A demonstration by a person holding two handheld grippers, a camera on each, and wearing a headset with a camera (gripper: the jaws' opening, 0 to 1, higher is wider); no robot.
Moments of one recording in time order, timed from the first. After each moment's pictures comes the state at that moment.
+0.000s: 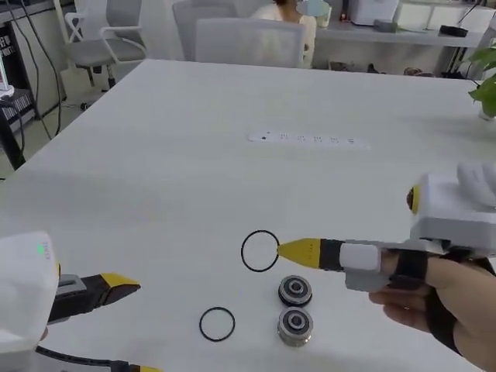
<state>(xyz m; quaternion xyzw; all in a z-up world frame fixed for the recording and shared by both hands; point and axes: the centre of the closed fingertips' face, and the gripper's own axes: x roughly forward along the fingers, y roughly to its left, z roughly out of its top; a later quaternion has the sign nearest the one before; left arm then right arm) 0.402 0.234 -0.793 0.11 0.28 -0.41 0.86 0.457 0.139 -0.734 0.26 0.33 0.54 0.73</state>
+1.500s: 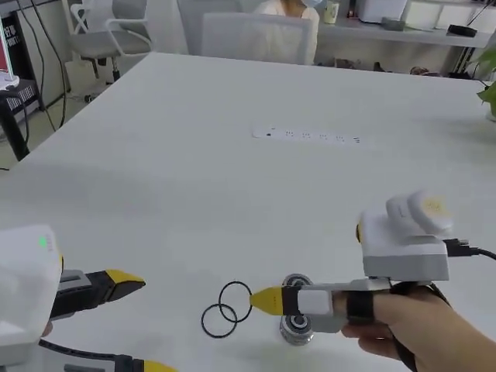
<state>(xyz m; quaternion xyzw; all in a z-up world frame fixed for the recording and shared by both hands) 0.402 0.232 -0.793 0.09 0.28 -0.42 0.86 0.440 0.160 -0.802 0.17 0.41 0.52 0.73</state>
